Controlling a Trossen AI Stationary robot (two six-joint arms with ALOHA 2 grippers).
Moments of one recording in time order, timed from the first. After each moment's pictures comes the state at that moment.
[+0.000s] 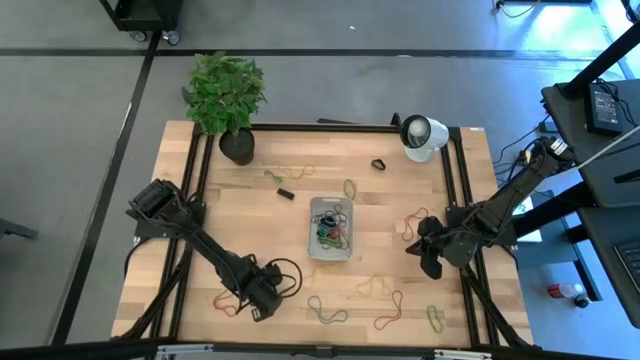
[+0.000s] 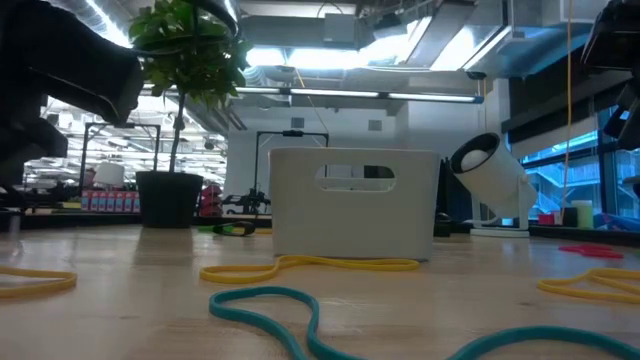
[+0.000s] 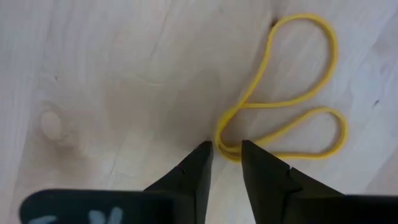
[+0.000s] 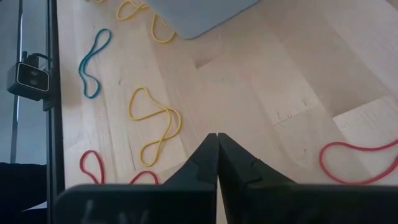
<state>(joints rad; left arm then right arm) -0.64 1.87 1.10 -0.68 -0.05 -1.09 0.76 0.83 0.45 -0.50 0.43 1.11</state>
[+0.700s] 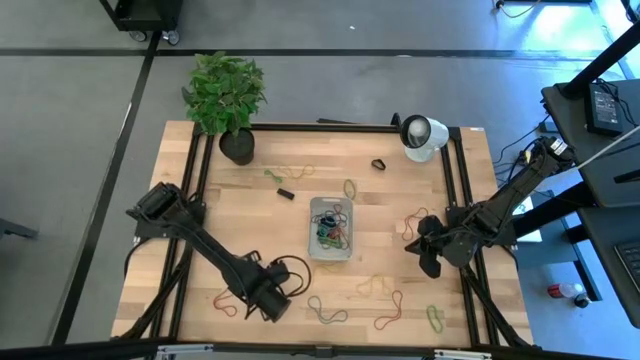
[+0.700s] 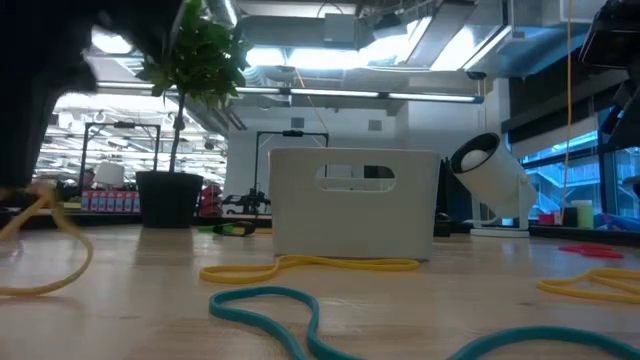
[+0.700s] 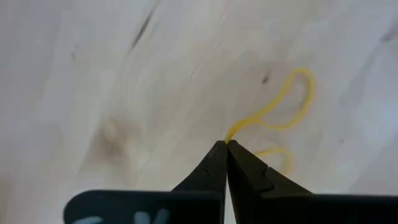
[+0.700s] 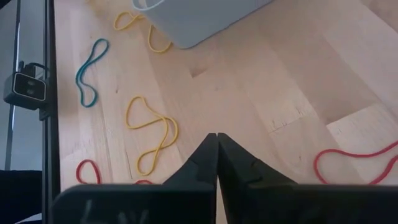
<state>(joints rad) -0.64 1.88 1.34 -0.97 -0.14 -1.15 0.76 0.83 0.45 -0.50 0.47 1.11</state>
